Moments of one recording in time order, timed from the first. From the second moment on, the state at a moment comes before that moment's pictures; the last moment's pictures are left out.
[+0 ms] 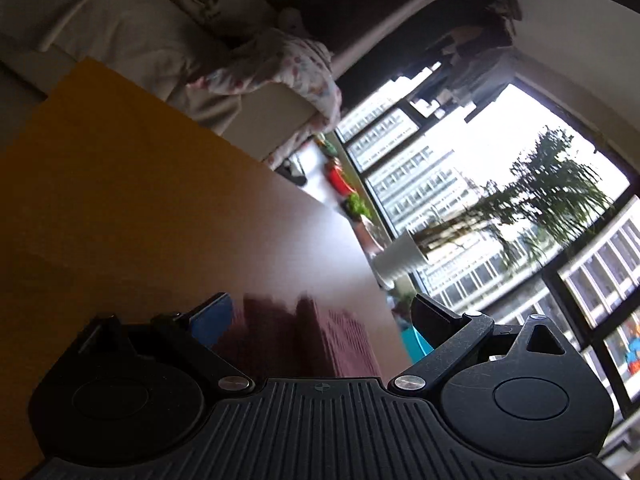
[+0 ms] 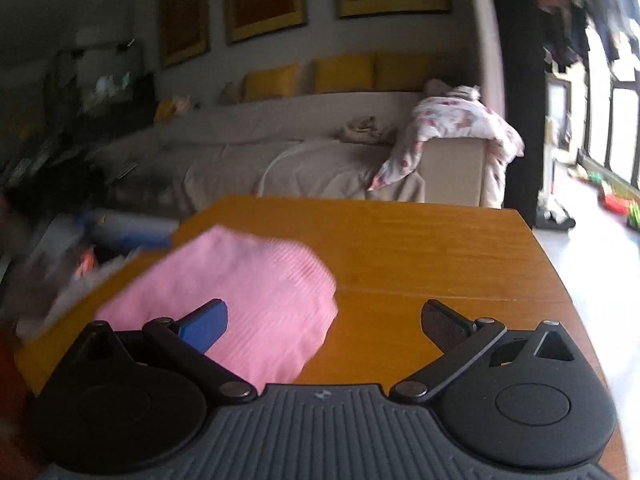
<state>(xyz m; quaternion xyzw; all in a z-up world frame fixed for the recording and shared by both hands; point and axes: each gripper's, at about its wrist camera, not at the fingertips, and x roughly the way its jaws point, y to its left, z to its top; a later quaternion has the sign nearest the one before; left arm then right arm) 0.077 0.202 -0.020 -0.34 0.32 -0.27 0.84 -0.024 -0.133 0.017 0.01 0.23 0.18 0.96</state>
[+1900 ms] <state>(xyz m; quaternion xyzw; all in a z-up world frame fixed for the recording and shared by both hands) 0.020 0.136 -0.068 -0.32 0.33 -0.33 0.83 -0.076 -0.085 0.030 -0.10 0.21 0.18 0.96</state>
